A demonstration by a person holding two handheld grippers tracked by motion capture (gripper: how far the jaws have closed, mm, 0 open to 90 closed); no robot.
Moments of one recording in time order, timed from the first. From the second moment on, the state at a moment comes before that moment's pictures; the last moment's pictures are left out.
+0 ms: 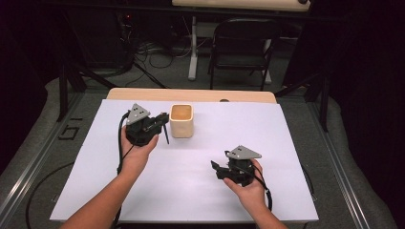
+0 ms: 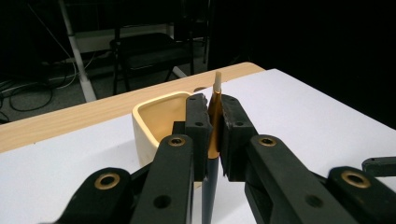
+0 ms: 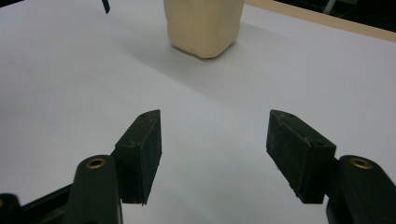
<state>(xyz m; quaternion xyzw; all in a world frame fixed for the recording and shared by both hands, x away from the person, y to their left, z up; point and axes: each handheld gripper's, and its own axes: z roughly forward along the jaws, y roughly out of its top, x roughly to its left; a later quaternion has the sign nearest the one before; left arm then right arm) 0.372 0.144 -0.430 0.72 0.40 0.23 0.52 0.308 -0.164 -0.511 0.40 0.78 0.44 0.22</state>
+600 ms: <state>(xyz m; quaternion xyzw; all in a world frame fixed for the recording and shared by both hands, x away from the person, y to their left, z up) 0.398 0.136 -0.405 0.72 0.40 0.24 0.52 0.302 -0.189 -0.511 0.42 0.76 0.44 0.23</state>
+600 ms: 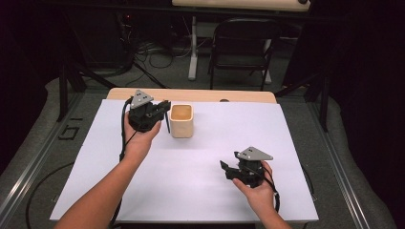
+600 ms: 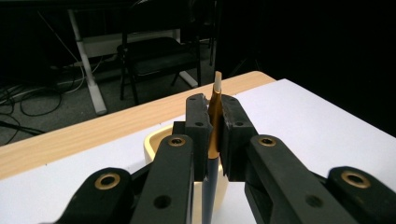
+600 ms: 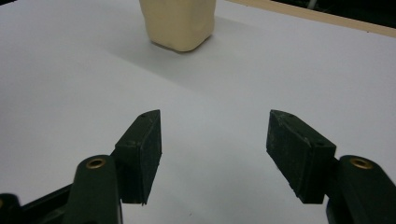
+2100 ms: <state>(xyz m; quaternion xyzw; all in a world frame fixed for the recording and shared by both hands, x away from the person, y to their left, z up) 0.438 0.104 -0.384 0.71 0.41 0.26 0.51 0.297 -0.203 -0.518 0.43 0.75 0.44 0.23</state>
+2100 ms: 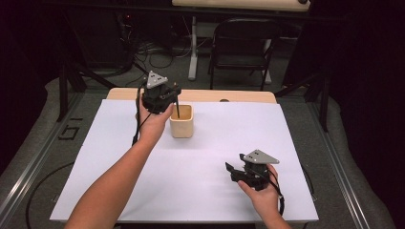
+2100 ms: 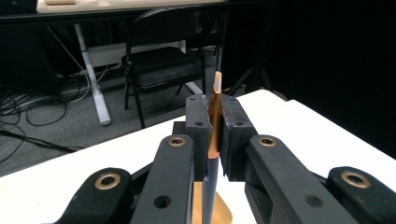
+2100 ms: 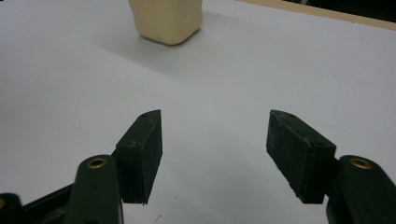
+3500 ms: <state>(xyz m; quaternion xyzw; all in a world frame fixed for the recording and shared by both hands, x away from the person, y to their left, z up) 0.466 0.099 -0.426 0.73 0.43 0.24 0.47 0.297 -0.203 -0.521 0.43 0.76 0.44 0.23</state>
